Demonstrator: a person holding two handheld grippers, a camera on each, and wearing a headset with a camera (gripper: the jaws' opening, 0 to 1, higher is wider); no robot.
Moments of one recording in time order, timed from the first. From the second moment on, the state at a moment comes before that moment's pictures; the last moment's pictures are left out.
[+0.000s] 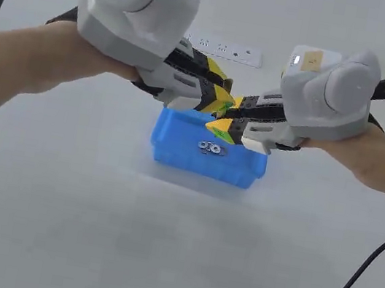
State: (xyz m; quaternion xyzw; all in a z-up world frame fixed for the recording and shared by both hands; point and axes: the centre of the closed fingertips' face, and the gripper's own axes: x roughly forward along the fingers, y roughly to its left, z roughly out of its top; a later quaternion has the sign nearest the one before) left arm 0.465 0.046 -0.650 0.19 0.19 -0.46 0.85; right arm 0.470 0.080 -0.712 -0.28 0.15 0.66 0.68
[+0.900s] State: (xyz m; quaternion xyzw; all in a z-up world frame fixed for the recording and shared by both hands) left arm 0.431 0.055 -0.633 0.19 0.15 -0.51 0.83; right arm 0.436 0.062 -0.687 -0.29 0.14 0.68 0.66
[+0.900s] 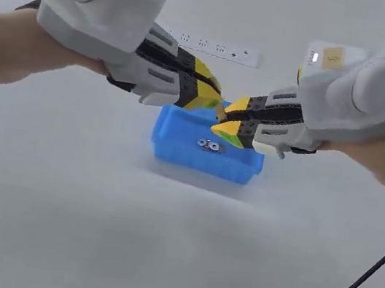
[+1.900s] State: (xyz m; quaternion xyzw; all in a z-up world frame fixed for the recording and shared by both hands) left arm 0.388 0.056 -0.698 0.16 0.22 -0.56 0.78; right arm 0.393 0.042 -0.711 -0.32 0.19 0.71 0.59
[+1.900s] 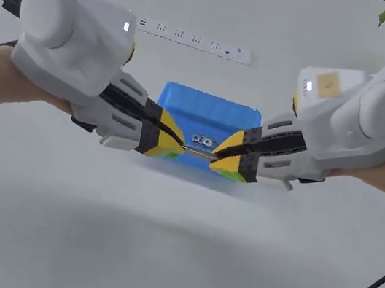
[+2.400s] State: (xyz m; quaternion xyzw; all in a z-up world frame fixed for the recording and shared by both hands) left arm 0.381 0.051 -0.759 0.20 0.28 -0.57 0.75; right arm 0.384 0.036 -0.766 -0.31 0.25 0.70 0.59
